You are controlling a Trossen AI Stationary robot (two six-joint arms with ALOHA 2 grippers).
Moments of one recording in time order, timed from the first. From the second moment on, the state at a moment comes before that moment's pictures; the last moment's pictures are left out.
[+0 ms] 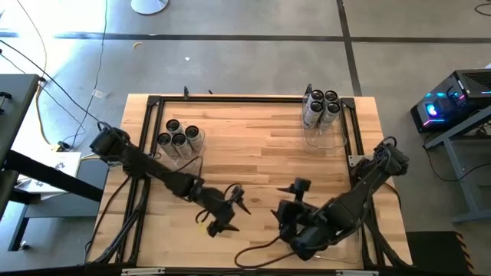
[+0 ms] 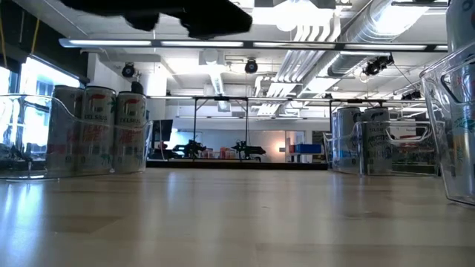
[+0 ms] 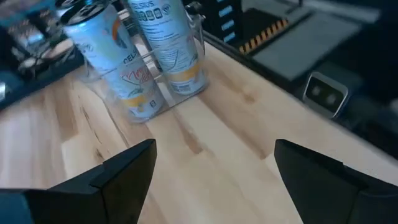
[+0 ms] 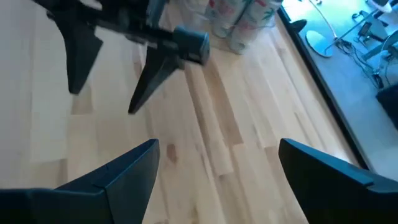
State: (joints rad) left arm -0.44 1.67 0.93 0.24 0.01 0.30; right arm 0.73 1.82 1.81 -1.23 0.83 0.71
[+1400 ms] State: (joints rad) left arm -0.28 2.05 1.52 -0.19 0.43 0.84; right arm 0.57 0.74 0.57 -0.15 0.78 0.56
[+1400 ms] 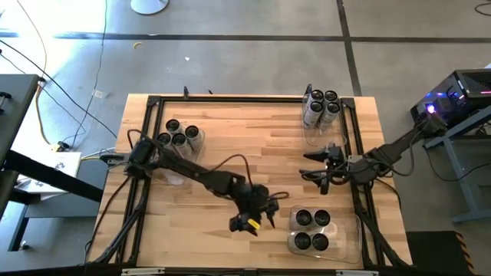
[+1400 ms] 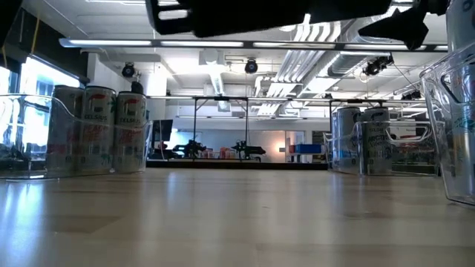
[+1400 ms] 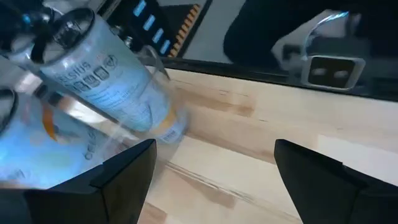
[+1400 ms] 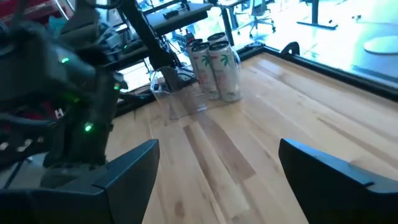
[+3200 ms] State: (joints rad) left arm -0.31 2.32 1.73 0.05 0.28 0.96; right arm 0.64 0.78 0.56 0.08 0.78 0.66
